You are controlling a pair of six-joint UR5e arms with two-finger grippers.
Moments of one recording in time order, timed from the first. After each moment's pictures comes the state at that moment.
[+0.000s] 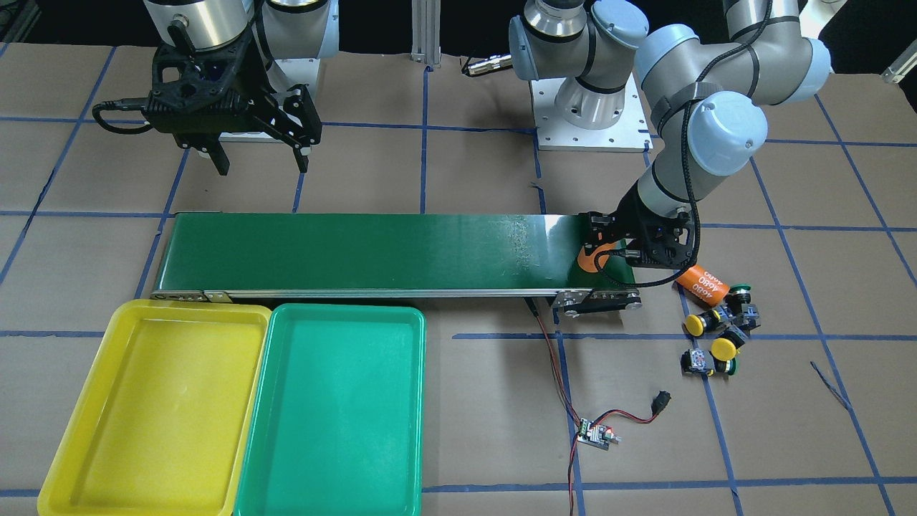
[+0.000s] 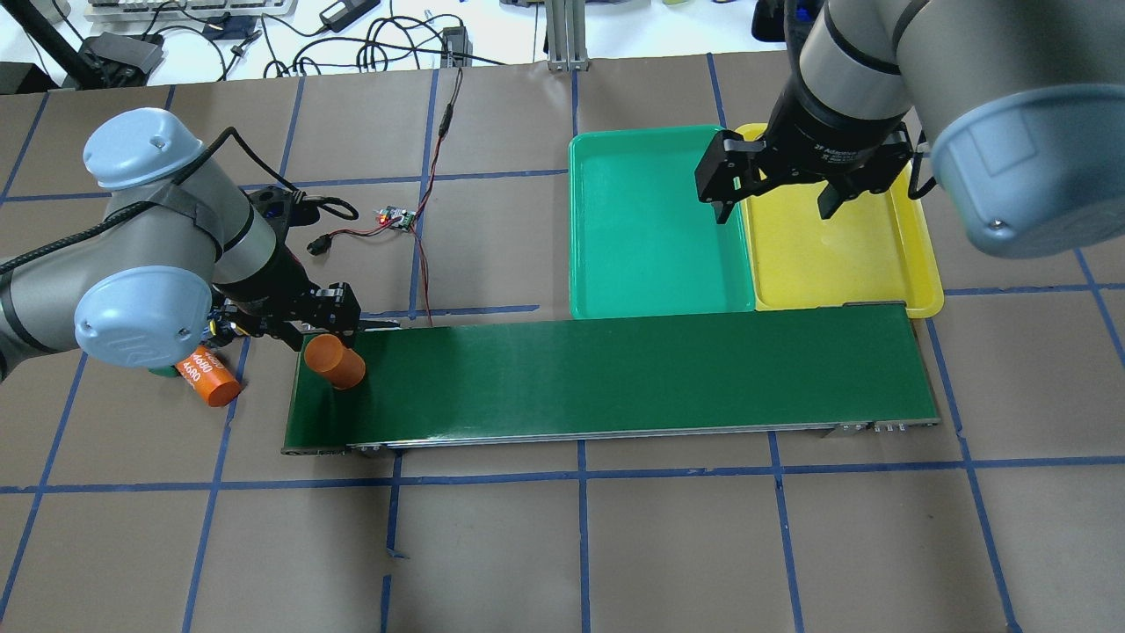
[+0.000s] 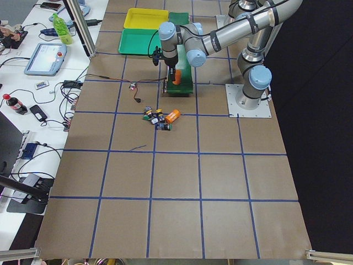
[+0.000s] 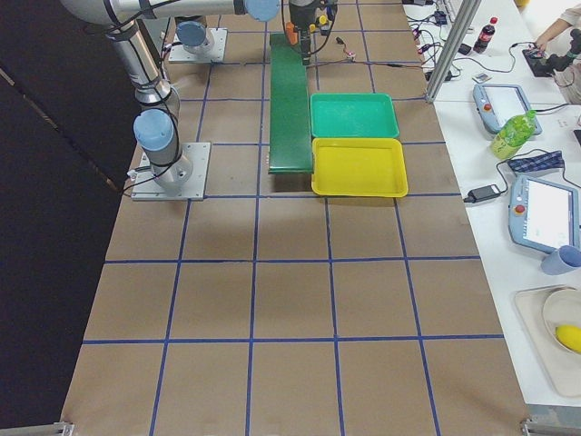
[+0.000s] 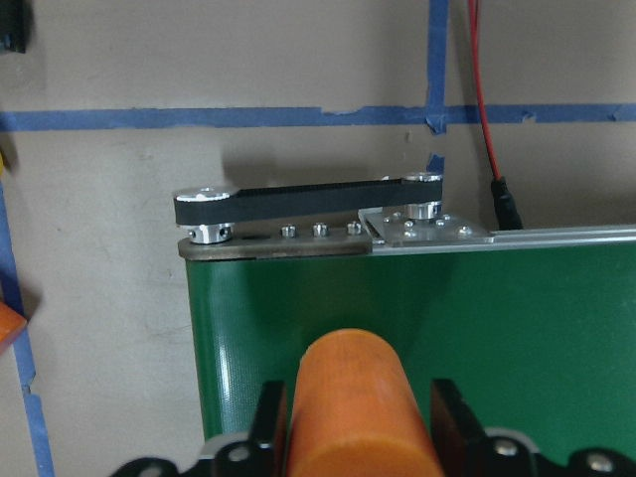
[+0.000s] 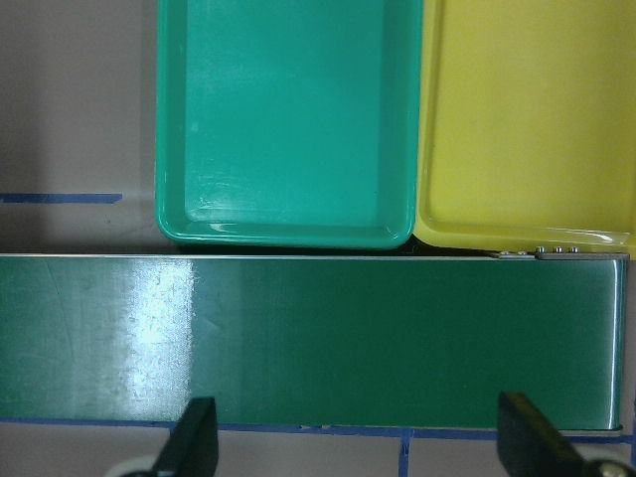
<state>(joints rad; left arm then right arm) -1.41 -1.63 -2.00 -1.19 1.52 0.17 1.68 -1.63 1.64 -1.68 -1.53 0.08</state>
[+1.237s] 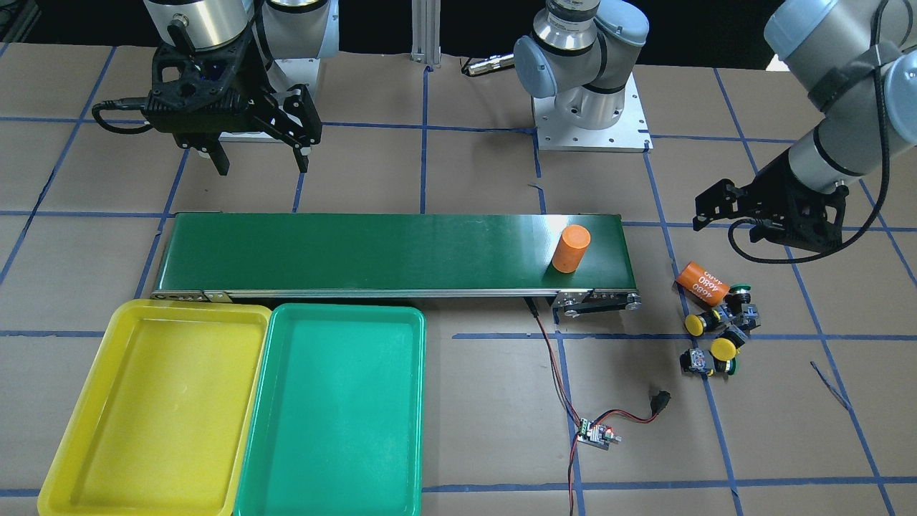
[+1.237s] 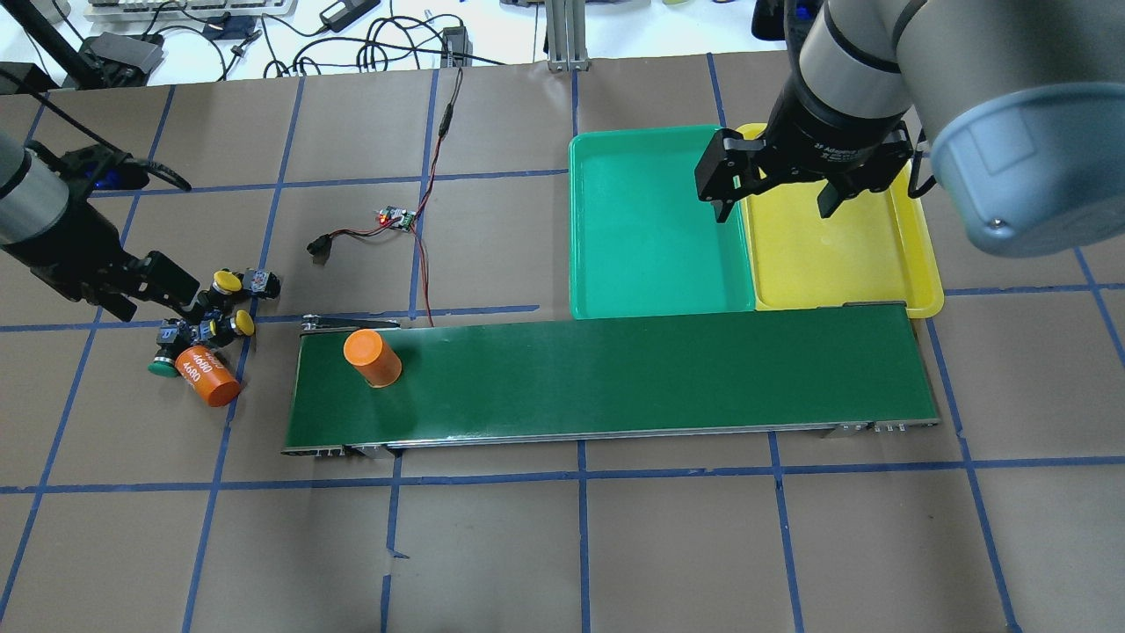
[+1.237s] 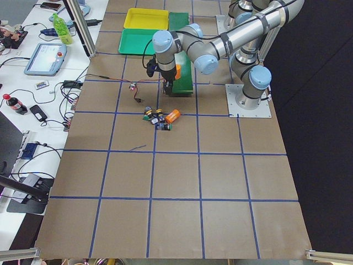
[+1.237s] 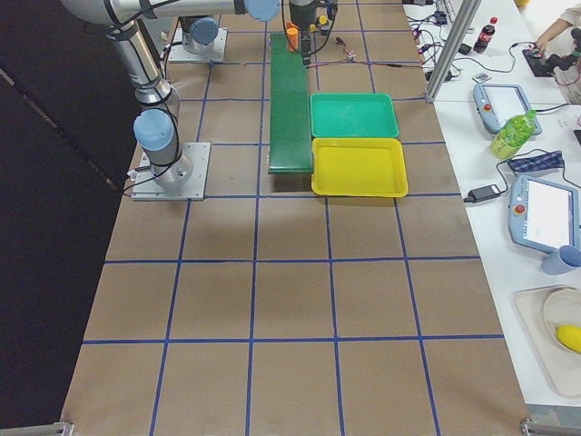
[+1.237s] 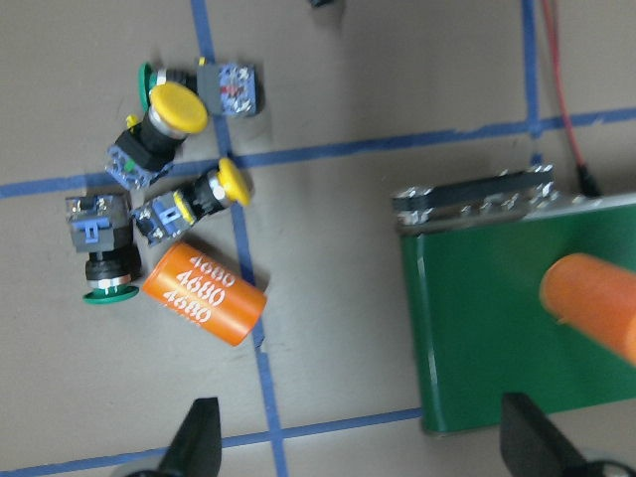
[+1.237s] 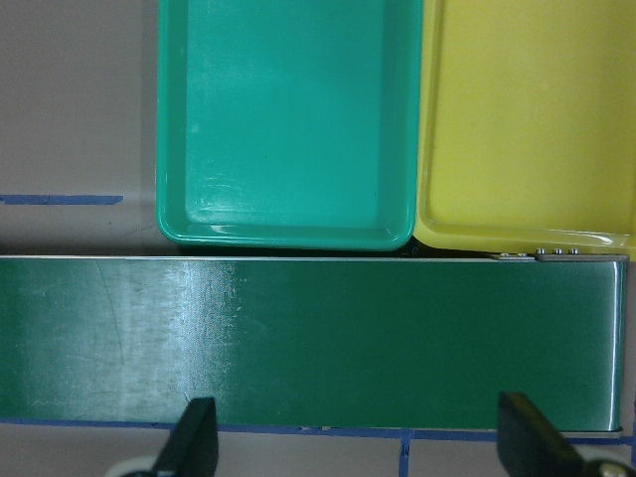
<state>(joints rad) -1.09 -1.62 -1.86 -1.38 1.55 0.64 1.68 -1.63 1.64 -1.68 -1.53 0.08</state>
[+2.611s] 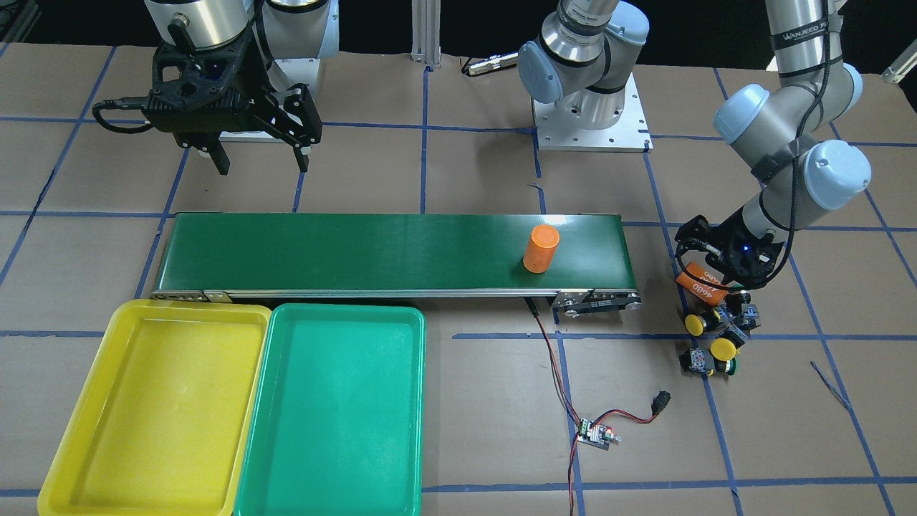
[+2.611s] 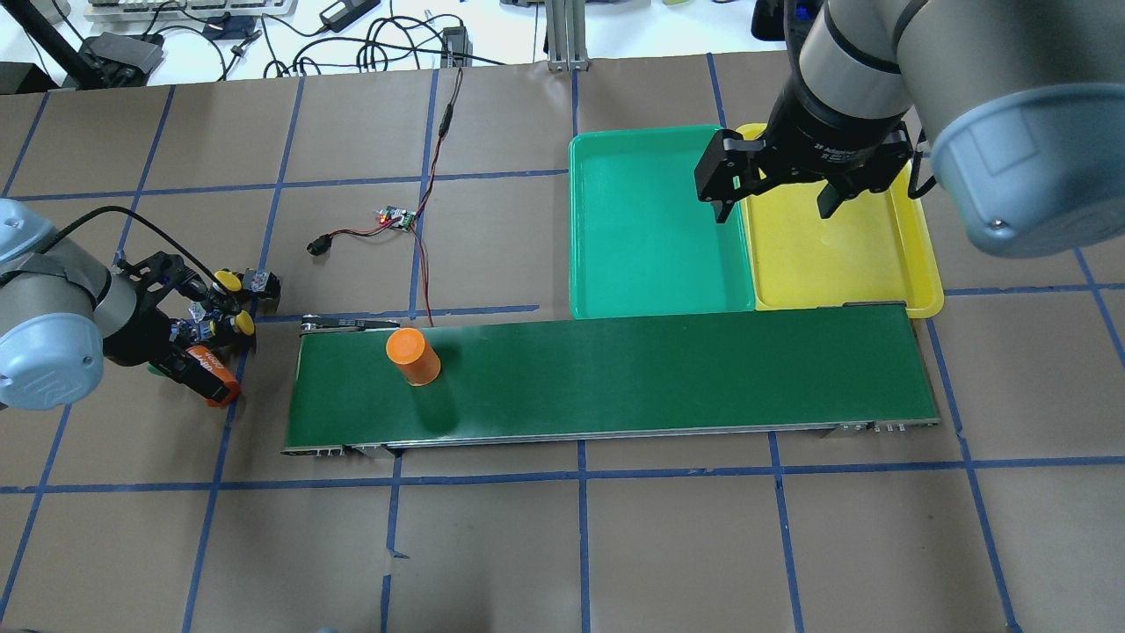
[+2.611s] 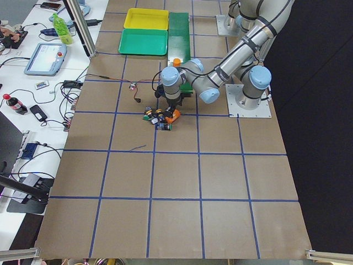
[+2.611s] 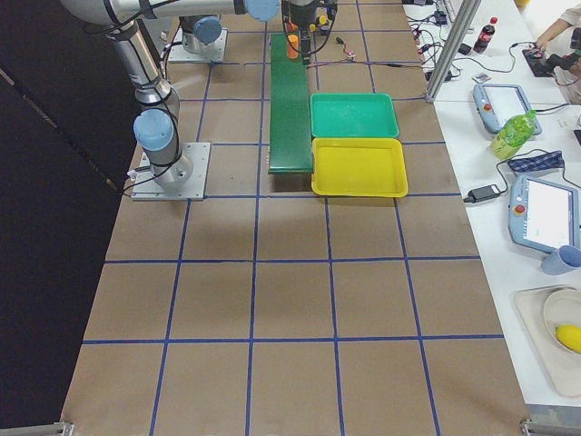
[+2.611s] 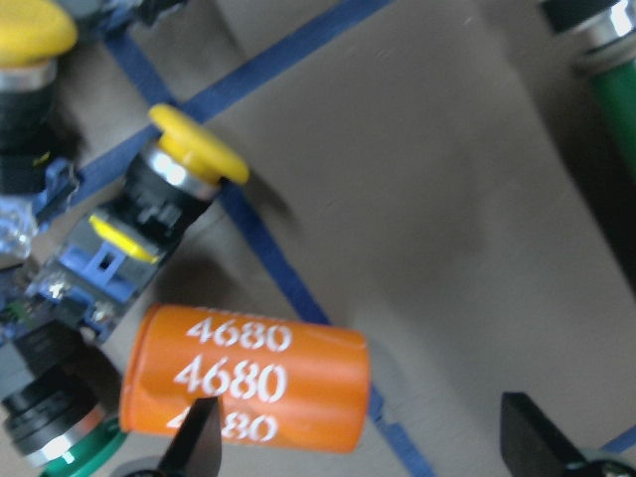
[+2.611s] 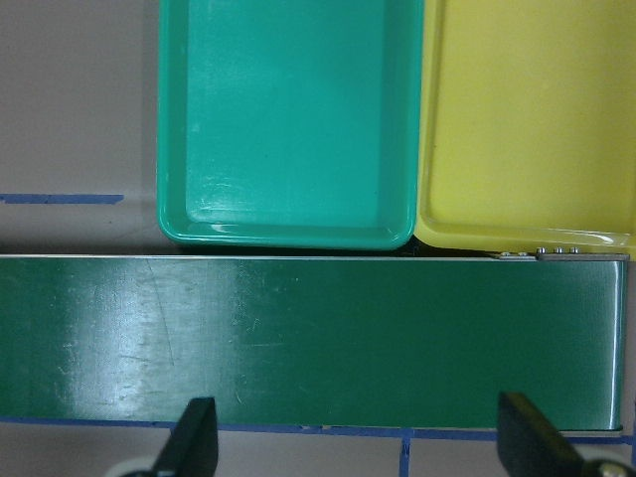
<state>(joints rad) -1.01 -1.77 -2.11 -0.94 1.59 1.14 1.68 -1.63 1.64 -1.68 -1.53 0.08</state>
